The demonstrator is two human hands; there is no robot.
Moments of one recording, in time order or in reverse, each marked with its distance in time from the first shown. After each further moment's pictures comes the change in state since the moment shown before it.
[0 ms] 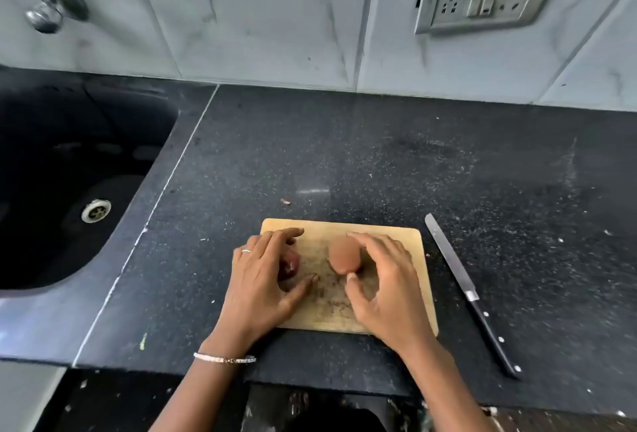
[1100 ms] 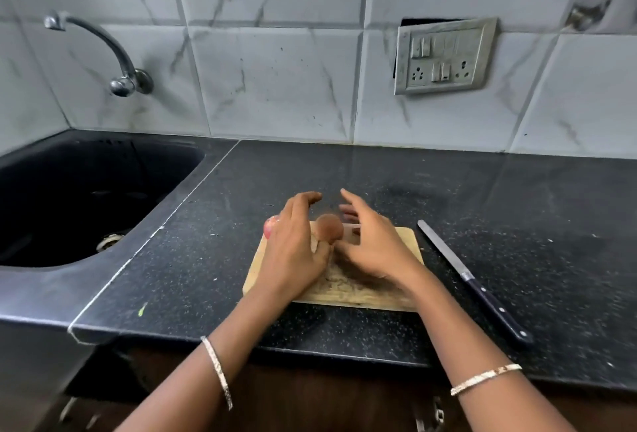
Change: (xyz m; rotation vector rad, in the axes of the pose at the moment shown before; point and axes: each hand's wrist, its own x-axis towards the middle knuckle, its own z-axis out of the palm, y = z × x) left_hand 0.003 0.038 0.030 -0.071 0.288 0.146; right_hand 0.026 0.012 0.007 0.070 -0.099 -0.067
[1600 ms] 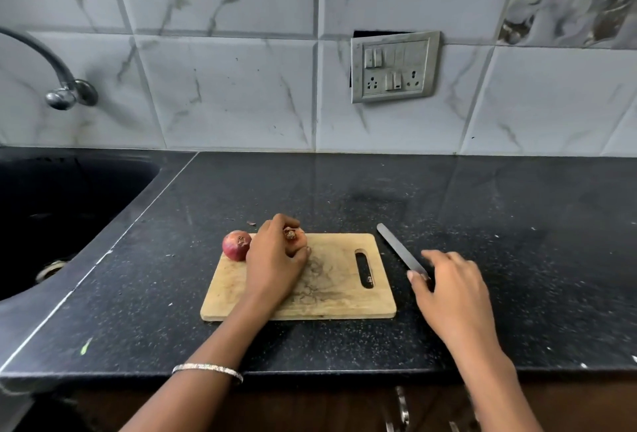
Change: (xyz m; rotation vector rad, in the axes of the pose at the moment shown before) left_hand 0.017 0.003 0.037 -0.029 -0.016 -0.222; right_hand -0.099 0.057 -0.062 -0.602 0.415 0.426
